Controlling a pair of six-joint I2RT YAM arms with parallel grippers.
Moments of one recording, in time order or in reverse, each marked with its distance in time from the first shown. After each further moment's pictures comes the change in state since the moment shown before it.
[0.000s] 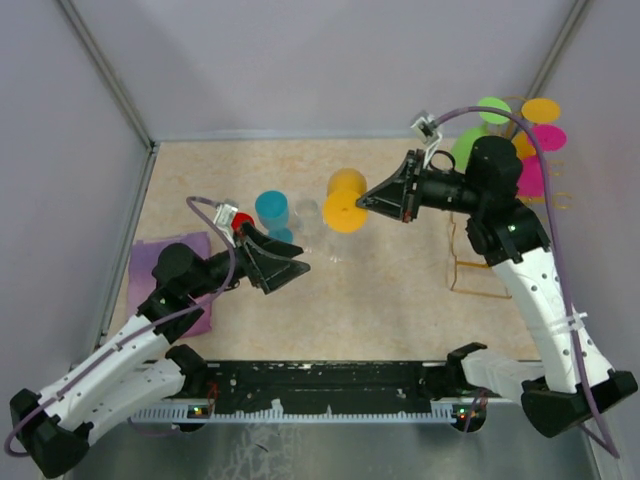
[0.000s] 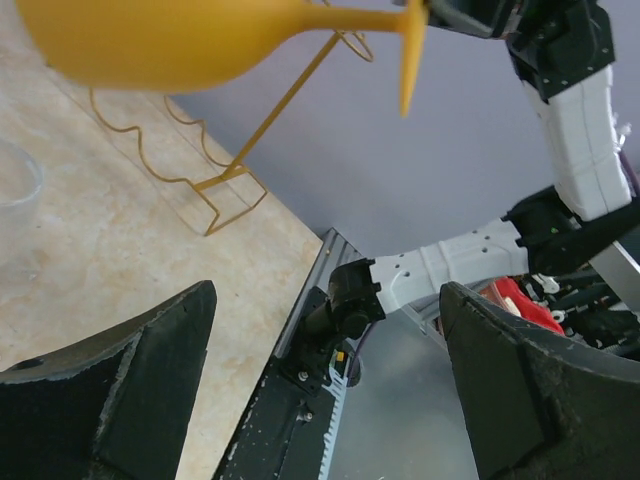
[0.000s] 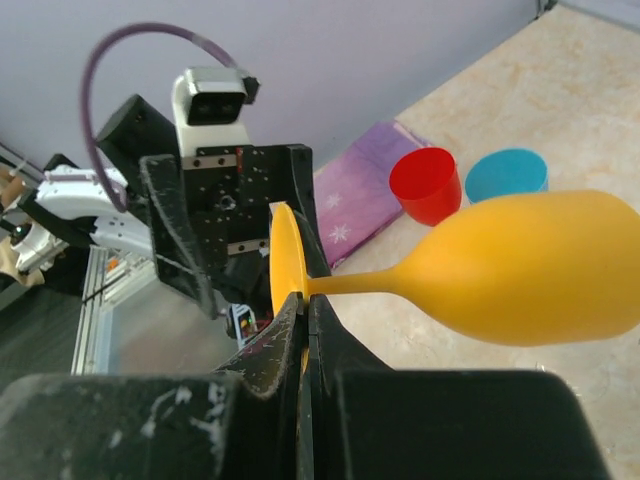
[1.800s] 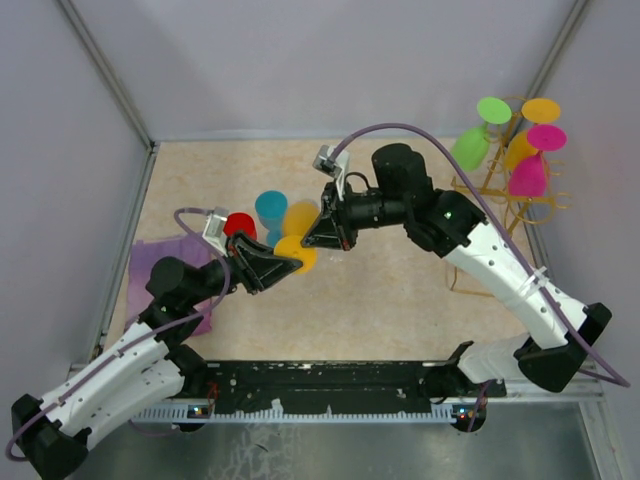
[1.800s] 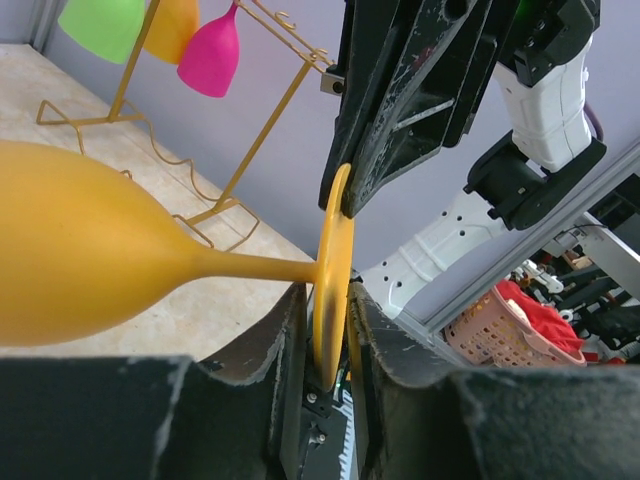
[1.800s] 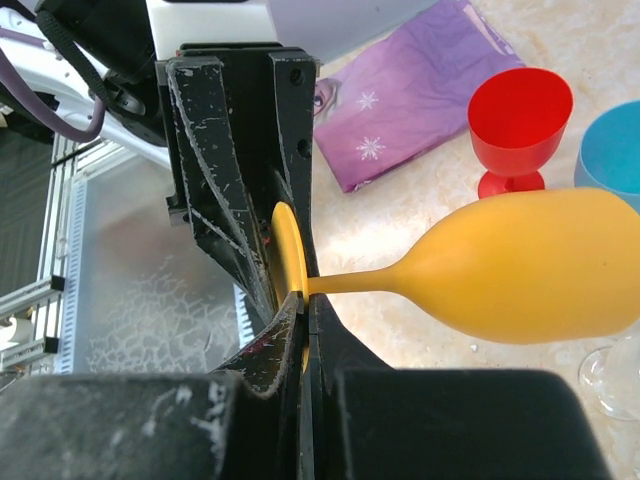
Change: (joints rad) left arm 0.000 -0.057 -0.092 0.177 0.011 0.017; right arm 0.470 0.240 0.175 -0.253 0.282 -0.270
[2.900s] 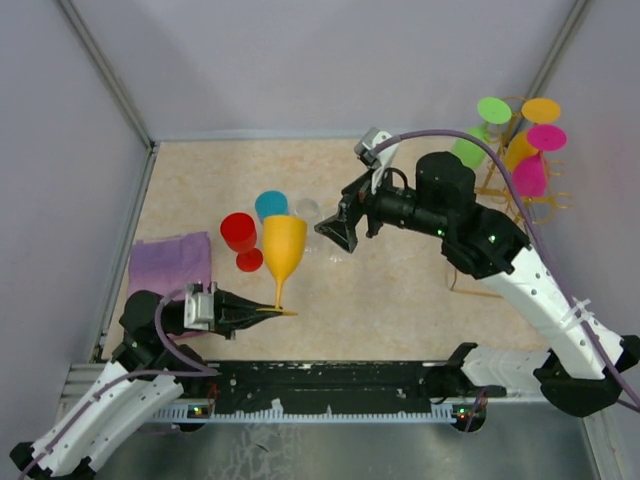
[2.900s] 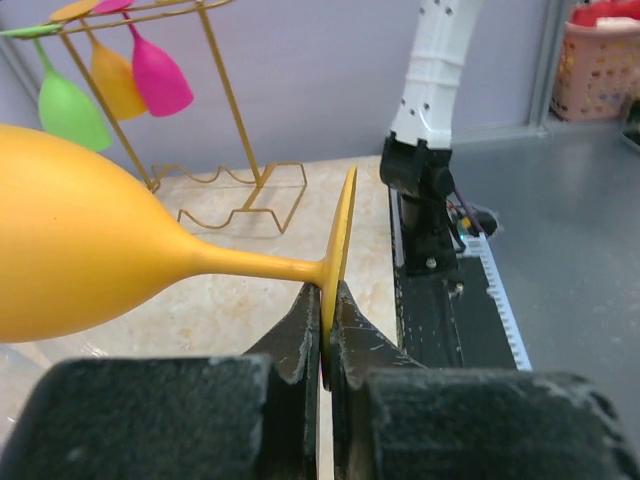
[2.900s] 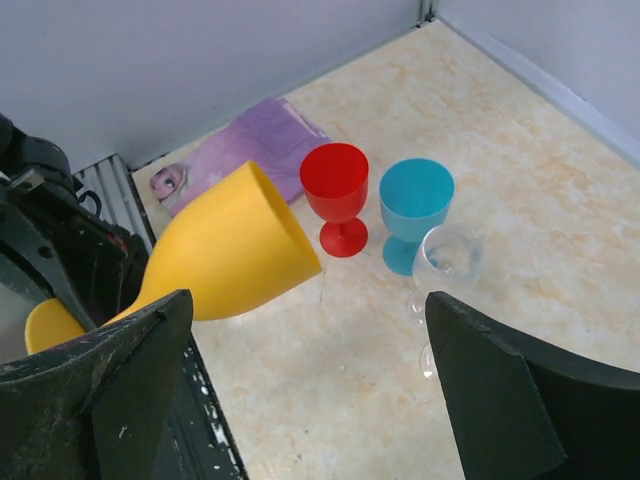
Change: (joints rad) left arm 0.004 -0.361 -0.095 -0.286 0.317 0.721; right arm 0.016 -0.177 -0.042 0.052 0.403 -0.083
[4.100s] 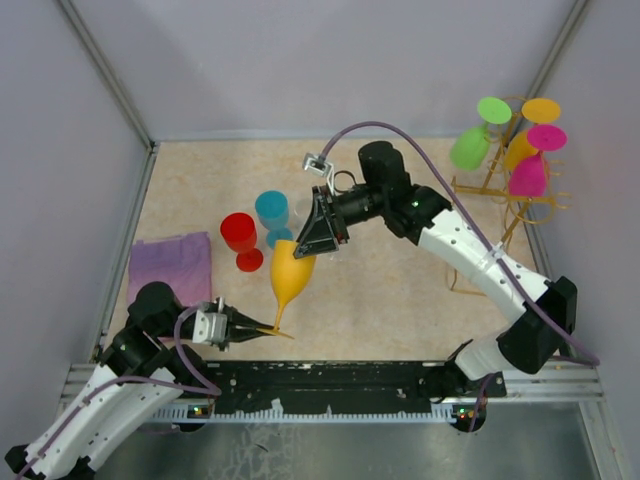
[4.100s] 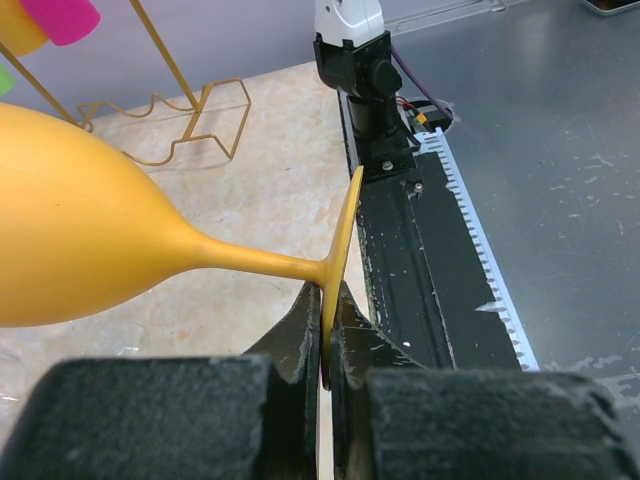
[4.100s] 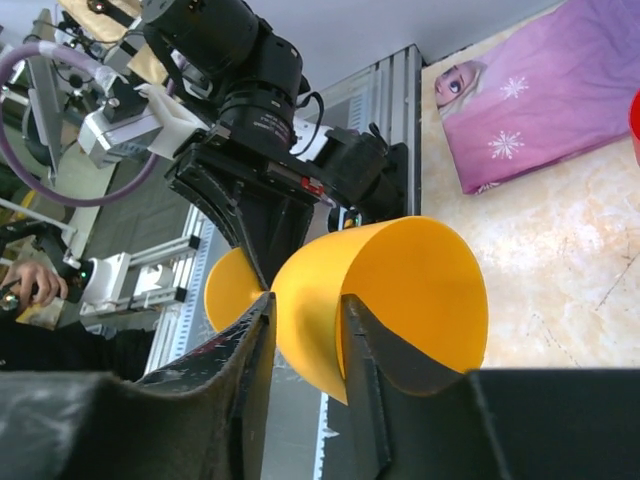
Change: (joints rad) left arm -0.003 -0.030 0.088 -0.470 0.134 0.354; right arm -0.109 0.303 -0.090 0.223 -0.855 0.250
